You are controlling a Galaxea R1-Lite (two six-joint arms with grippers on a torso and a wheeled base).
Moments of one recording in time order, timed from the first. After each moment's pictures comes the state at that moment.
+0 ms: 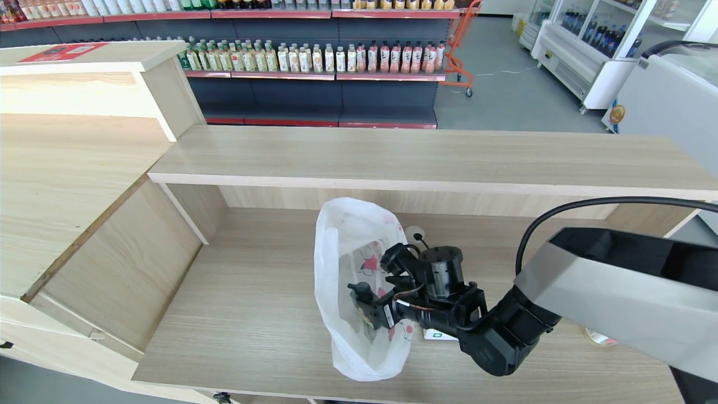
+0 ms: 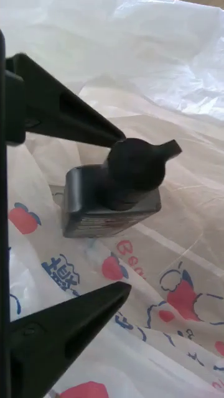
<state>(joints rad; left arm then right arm) 0.00 0.00 0.00 0.00 -0.01 -0.01 0.65 2.31 -0.97 -0.97 0.09 -0.08</state>
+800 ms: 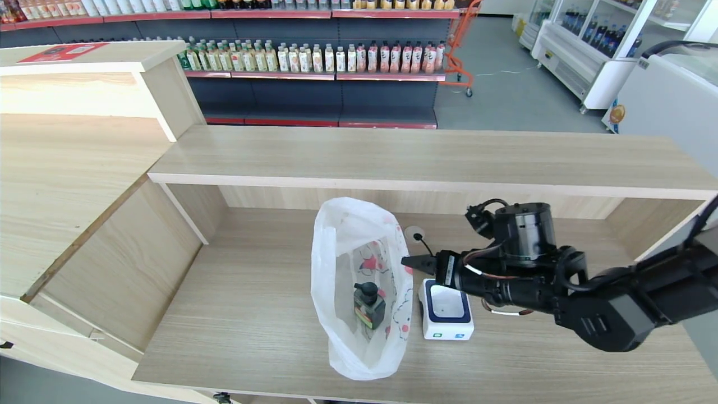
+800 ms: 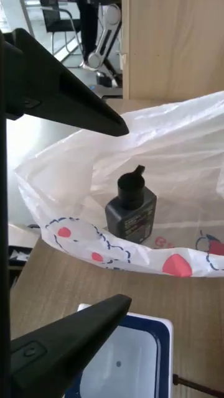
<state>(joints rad) 0.00 0.00 0.00 0.00 -0.01 -0.01 0.52 1.88 -0.80 -0.66 0.16 0.55</state>
